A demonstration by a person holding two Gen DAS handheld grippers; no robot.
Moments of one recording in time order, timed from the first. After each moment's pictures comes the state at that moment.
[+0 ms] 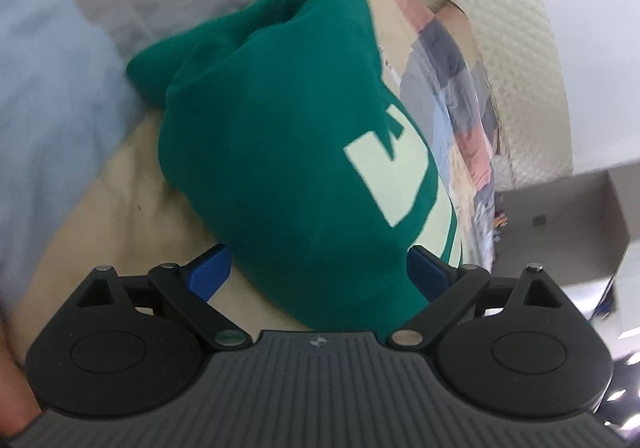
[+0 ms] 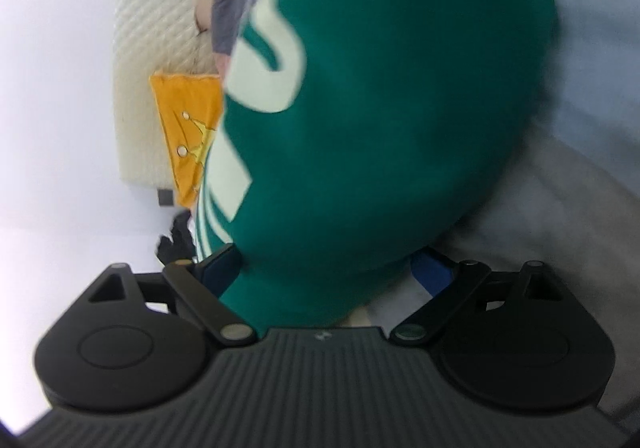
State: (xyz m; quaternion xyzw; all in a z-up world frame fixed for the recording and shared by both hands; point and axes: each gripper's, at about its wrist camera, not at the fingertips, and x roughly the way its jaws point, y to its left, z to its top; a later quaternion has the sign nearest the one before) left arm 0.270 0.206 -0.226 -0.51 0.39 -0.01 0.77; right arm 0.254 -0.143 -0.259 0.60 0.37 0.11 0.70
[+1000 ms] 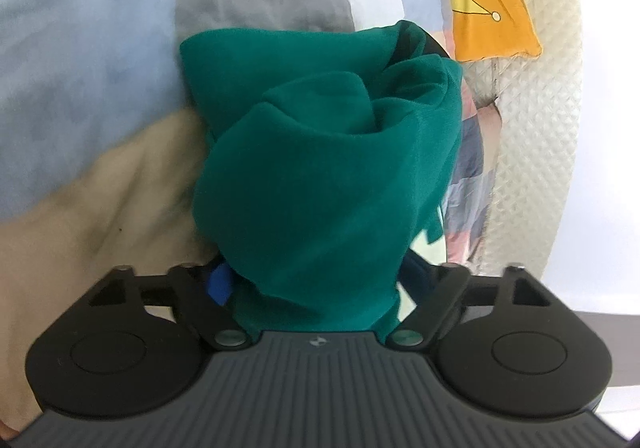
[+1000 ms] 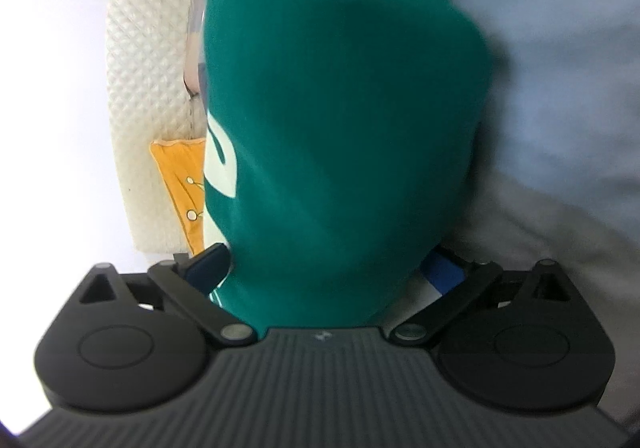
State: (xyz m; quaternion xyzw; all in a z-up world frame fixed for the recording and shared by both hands) left arm 0.270 0.228 -0.270 -0.66 0.33 0.06 0.68; right arm 0.243 -0.144 -0.265 0.66 0.32 0.06 0.68
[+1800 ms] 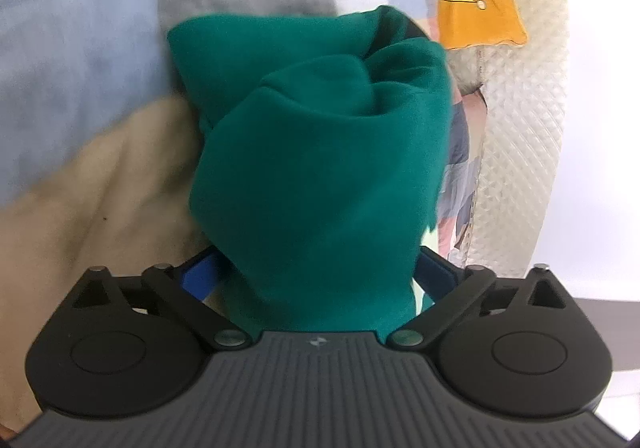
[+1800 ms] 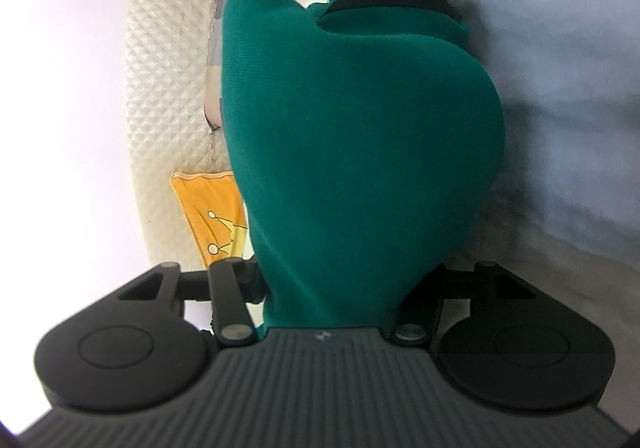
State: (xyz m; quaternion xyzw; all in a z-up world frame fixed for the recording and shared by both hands) left arm 0.275 0.231 -0.278 -0.67 0.32 0.03 0.67; right arm 0.255 -0.154 -0.278 0.67 0.26 0.04 0.69
